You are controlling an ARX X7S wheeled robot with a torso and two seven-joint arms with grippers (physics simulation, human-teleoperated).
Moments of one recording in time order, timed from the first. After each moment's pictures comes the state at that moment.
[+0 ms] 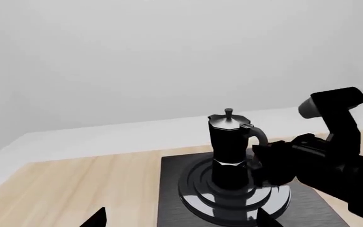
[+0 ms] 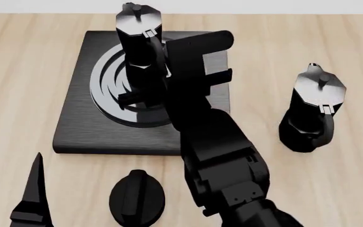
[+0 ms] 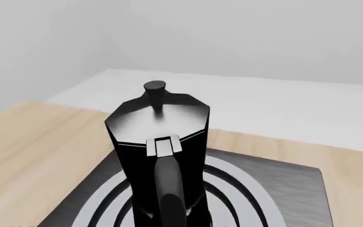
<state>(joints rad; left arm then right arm) -0.40 -0.79 0.61 0.96 -0.78 -0.50 -1.03 1.21 0.02 -0.79 0.98 0.72 0.03 0.02</state>
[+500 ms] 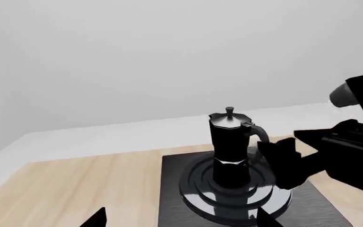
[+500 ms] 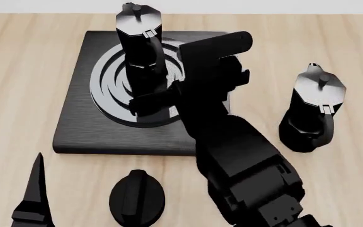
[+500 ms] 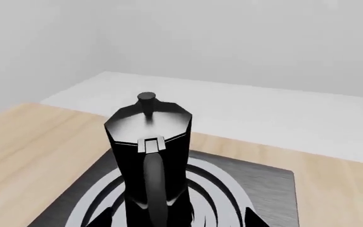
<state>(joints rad) -0.41 -0.79 0.62 0.96 -0.78 -0.50 -1.04 1.13 0.23 -0.87 0.56 0.81 0.16 0.18</state>
